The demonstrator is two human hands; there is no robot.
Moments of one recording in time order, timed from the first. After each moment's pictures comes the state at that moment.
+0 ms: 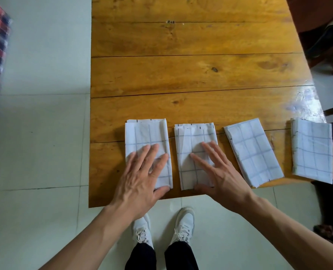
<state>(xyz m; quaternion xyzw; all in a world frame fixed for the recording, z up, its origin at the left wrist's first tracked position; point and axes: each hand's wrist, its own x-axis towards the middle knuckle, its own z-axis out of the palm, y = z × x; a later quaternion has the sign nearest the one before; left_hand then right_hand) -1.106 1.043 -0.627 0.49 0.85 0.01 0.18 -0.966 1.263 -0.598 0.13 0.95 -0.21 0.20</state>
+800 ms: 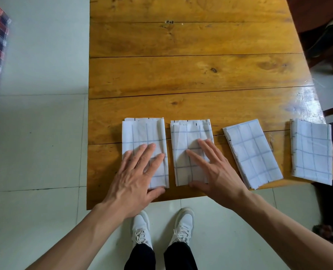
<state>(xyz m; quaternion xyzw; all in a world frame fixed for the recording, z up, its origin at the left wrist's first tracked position) -1.119 1.037 -0.629 0.50 0.84 0.02 0.19 -0.982 1.263 -0.597 0.14 0.95 -0.22 0.19</state>
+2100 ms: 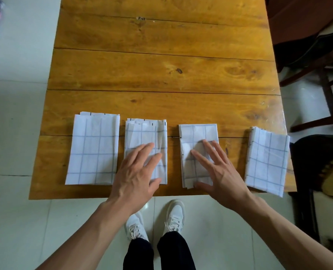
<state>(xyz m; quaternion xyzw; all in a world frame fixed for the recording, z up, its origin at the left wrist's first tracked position) -1.032 1.163 -0.609 0.39 0.90 0.09 0.19 -0.907 1.388 -0.594 0.14 0.94 -0.18 0.25</state>
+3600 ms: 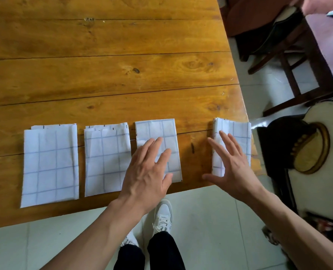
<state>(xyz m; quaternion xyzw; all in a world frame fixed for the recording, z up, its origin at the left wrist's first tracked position) -0.993 1.257 -0.591 0.47 0.86 0.12 0.16 -0.845 1.461 -0.576 0.29 0.92 -0.23 0.15</state>
